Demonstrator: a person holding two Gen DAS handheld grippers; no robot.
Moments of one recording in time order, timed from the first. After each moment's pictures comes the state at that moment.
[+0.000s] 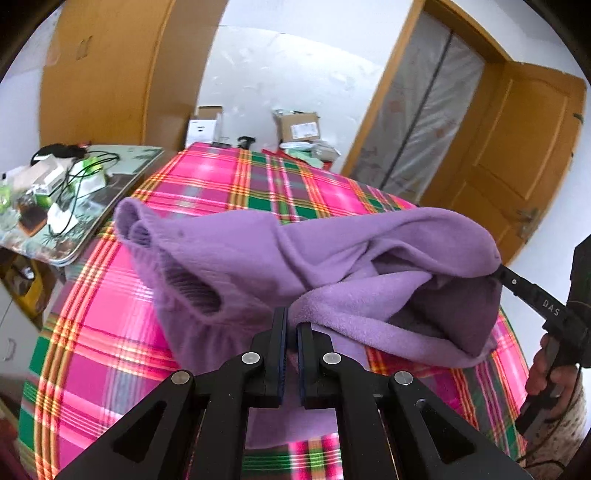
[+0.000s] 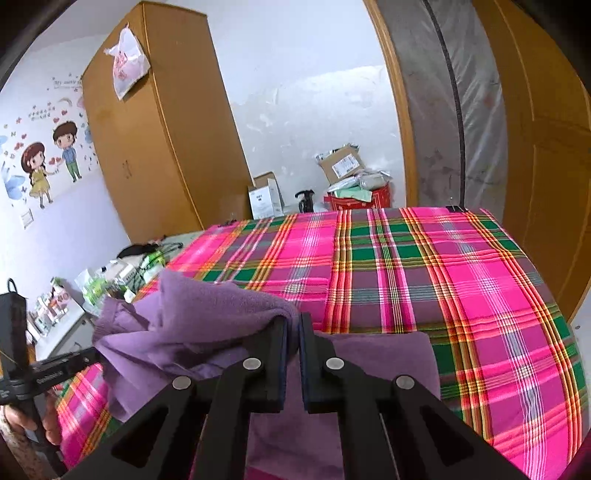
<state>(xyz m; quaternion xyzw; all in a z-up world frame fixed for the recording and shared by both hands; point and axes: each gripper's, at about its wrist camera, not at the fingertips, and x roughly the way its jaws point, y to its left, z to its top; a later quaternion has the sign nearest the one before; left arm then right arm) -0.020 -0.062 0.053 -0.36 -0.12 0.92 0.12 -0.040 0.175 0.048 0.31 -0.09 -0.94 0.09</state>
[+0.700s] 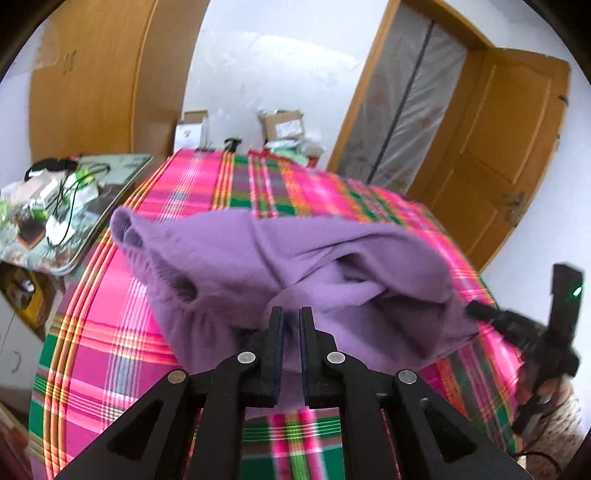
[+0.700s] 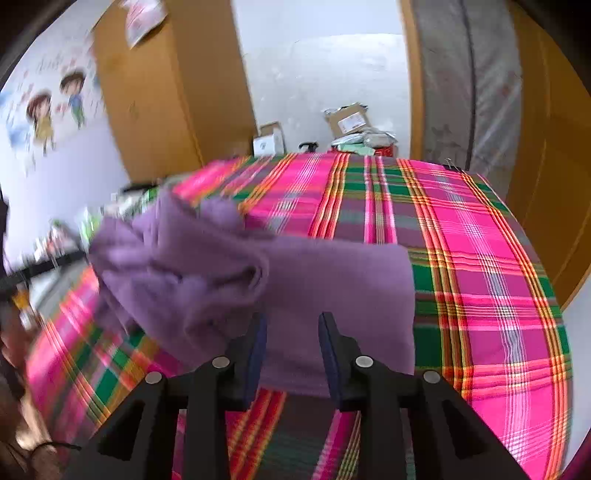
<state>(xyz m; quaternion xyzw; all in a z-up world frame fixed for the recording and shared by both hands) 0.008 -0.038 0.076 -0.35 -0.08 0.92 0.16 0.019 0.179 0.006 0.38 0.00 -0.92 0.11</state>
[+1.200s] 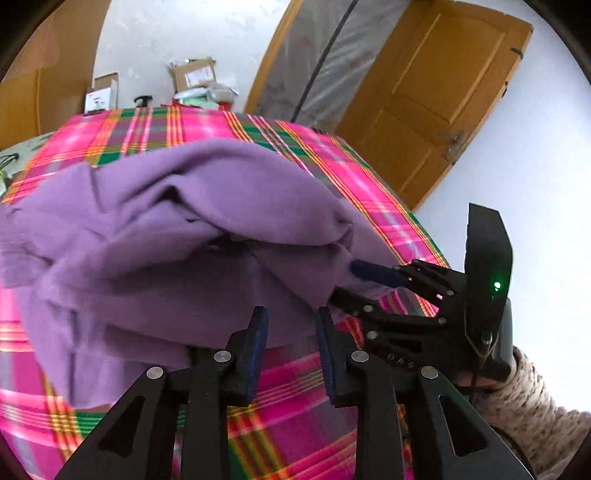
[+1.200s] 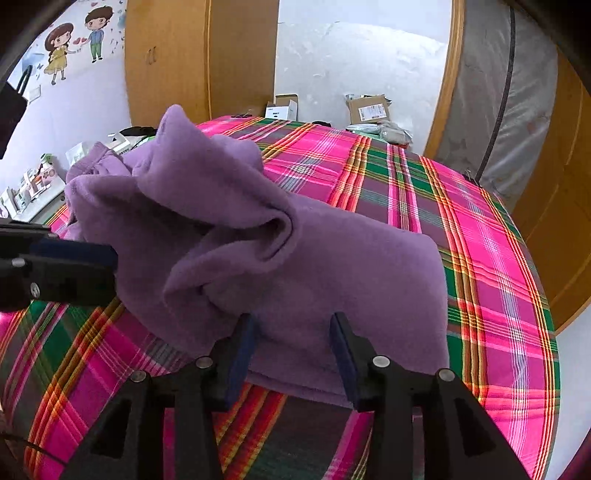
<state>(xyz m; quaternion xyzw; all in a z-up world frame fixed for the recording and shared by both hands) -0.008 0.070 0.048 -0.44 -0.06 0.84 0.30 0.003 0.156 -0.025 0.40 0.07 -0.91 0.10</state>
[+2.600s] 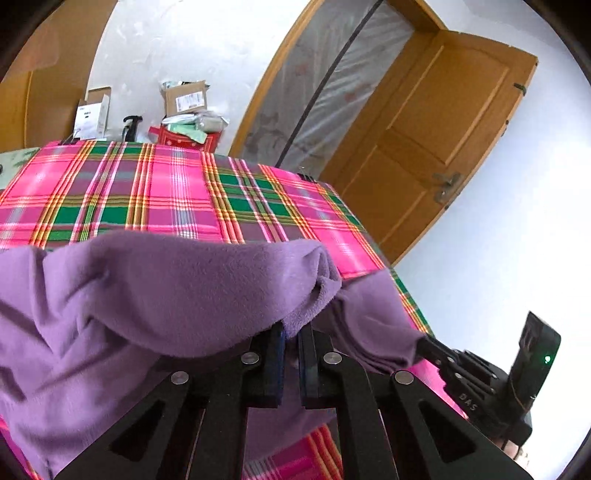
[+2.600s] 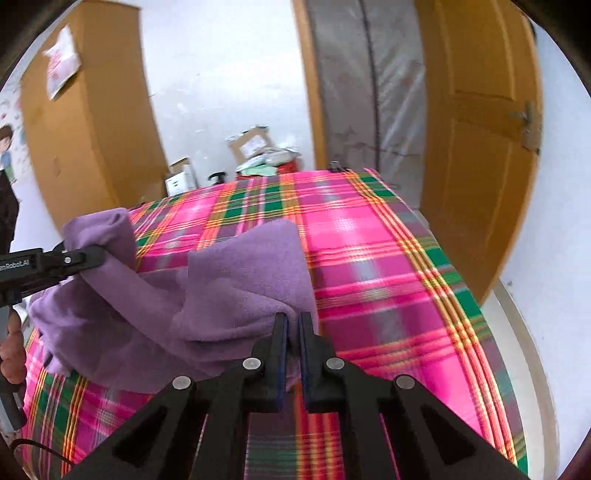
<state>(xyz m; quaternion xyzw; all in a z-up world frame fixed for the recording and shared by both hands) -0.069 0.108 0.083 -0.39 -0.12 0.86 0.31 0.048 0.288 0.024 0.33 -0.10 -0.93 -0.08</state>
